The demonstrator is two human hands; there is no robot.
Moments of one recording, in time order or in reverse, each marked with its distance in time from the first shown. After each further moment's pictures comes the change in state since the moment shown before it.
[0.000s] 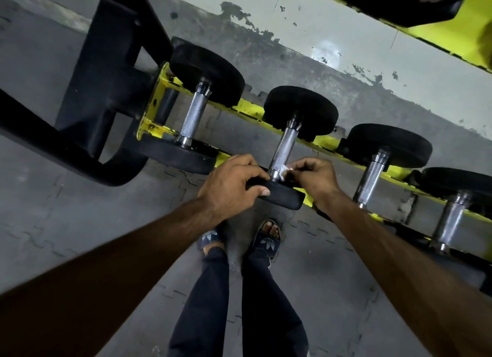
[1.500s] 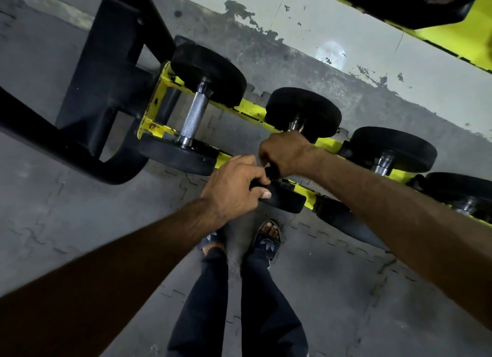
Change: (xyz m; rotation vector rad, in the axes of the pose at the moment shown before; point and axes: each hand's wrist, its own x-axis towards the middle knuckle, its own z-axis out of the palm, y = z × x) left_hand 0.005 0.010 0.001 0.030 0.003 -0.067; right_hand 0.020 -0.092 0.045 -1.714 -0.520 -0.708
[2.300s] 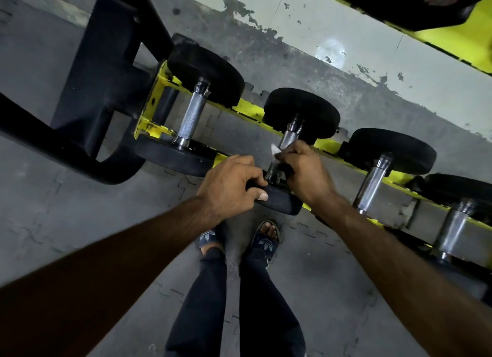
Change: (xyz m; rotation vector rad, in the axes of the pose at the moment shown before) left_hand 0.004 0.002 -0.006 0.045 -0.027 -0.012; right_hand -0.044 0.004 0.077 0.604 0.542 0.235
